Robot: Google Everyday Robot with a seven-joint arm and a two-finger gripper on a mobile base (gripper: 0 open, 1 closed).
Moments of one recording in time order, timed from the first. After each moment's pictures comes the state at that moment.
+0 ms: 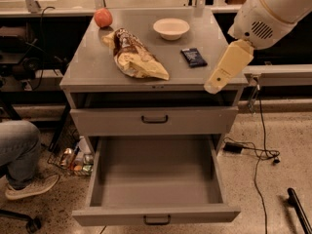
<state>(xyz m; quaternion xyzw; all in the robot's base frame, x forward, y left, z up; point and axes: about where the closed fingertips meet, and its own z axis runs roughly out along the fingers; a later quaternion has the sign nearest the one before) 0.525 -0.151 0.981 -0.52 0.82 0.03 0.25</state>
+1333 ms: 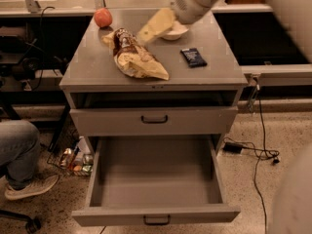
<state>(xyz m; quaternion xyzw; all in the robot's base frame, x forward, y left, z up) 0.673 -0.039 0.971 -0.35 0.88 0.15 0.29</state>
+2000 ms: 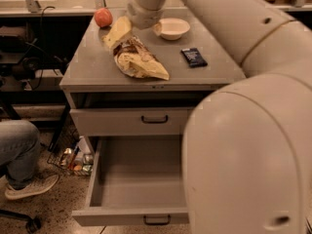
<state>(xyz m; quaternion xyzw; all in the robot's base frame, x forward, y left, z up) 0.720 0.052 0.930 -0.32 0.91 0.10 0.23</state>
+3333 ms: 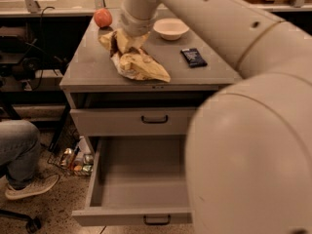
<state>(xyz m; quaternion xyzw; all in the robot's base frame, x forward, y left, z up) 0.725 0.071 0.909 -0.33 0.91 0.08 0.24</state>
